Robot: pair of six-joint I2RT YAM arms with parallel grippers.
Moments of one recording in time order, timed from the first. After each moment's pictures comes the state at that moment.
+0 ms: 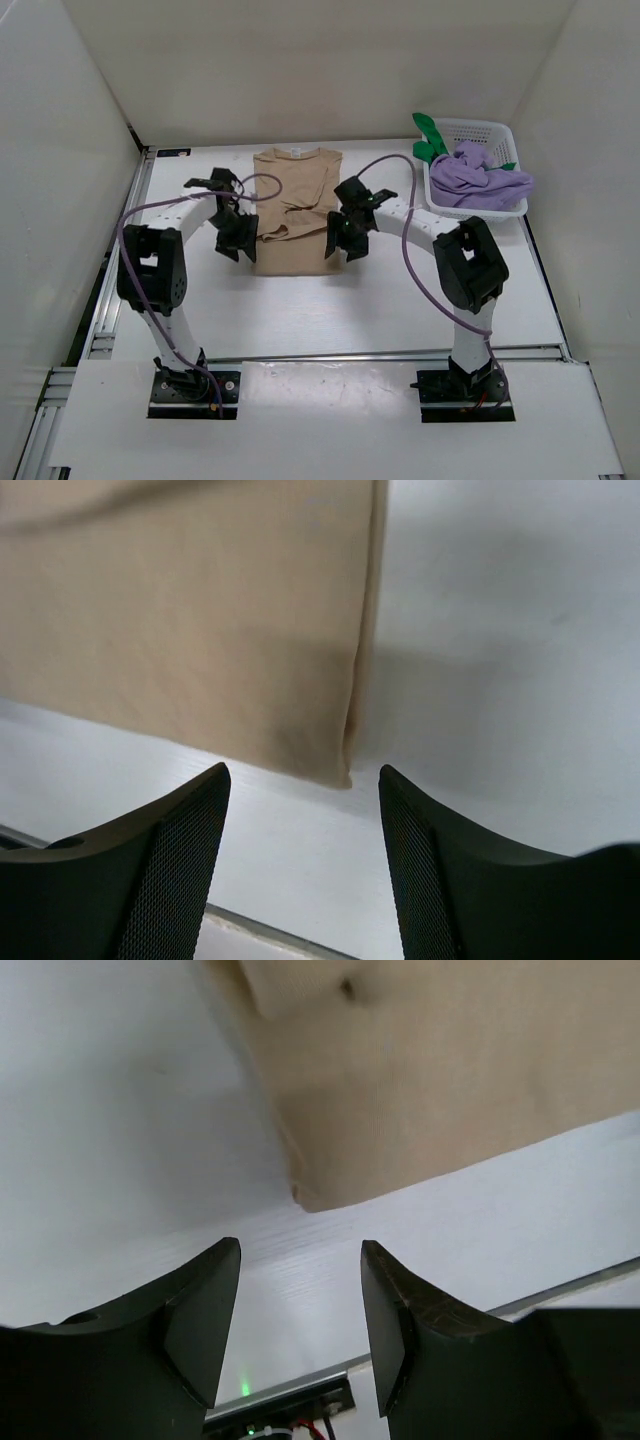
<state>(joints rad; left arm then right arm) -0.14 1.82 1.36 -0.94 0.25 0.00 0.63 1.94 1.45 -0.67 -0.16 0.62</state>
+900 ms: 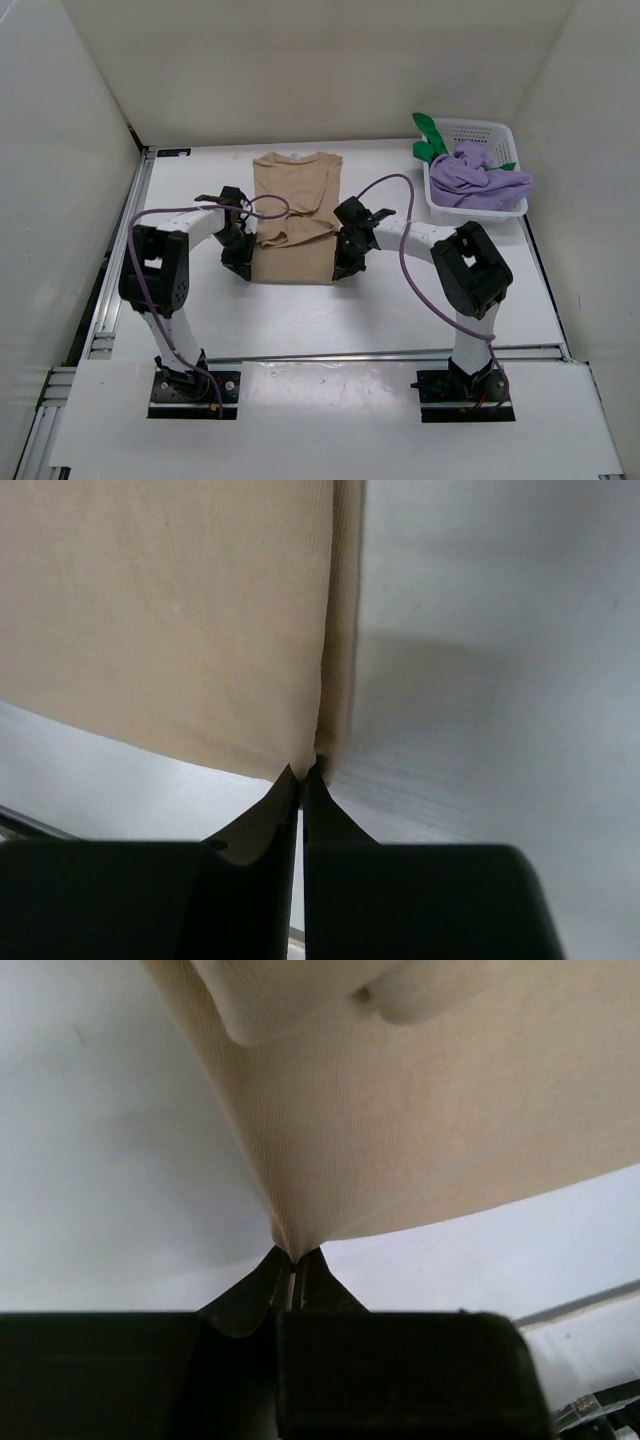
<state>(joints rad) -0.21 1.85 1.20 -0.85 0.23 0.00 0.68 1.92 1.26 -0.54 -0.22 0.73</state>
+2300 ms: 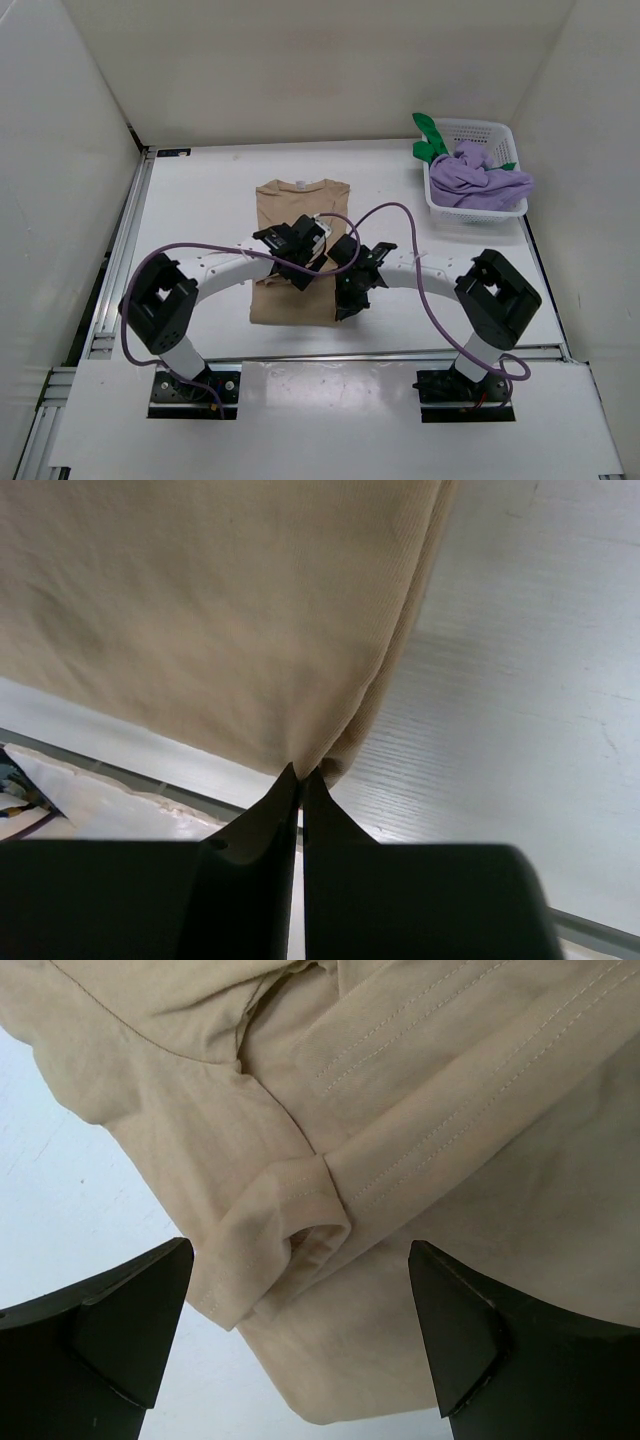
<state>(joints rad) -0.80 1.63 1.07 -0.56 -0.33 0.00 0.90 1.67 0.98 -0.58 -0.20 0.84</state>
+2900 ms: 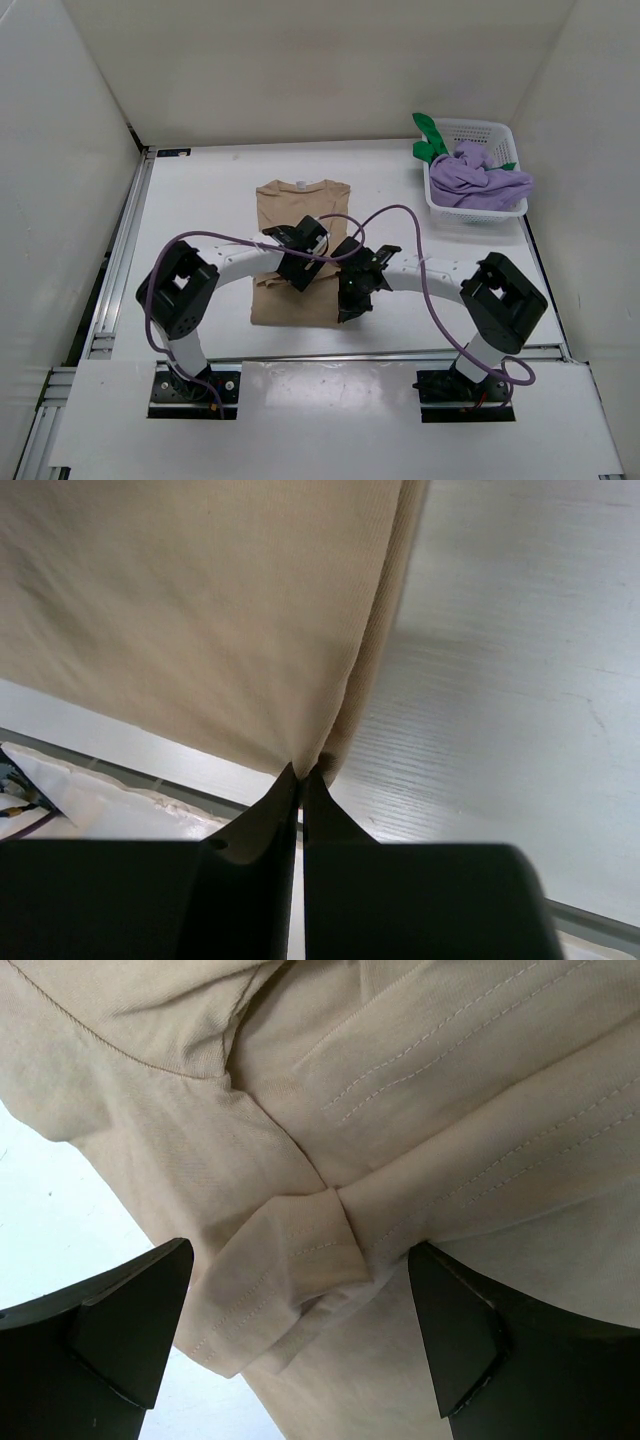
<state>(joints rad) -0.76 1.75 1.09 -0.55 -0.33 0.00 0.90 1.64 0.94 -0.57 -0.19 0.86</state>
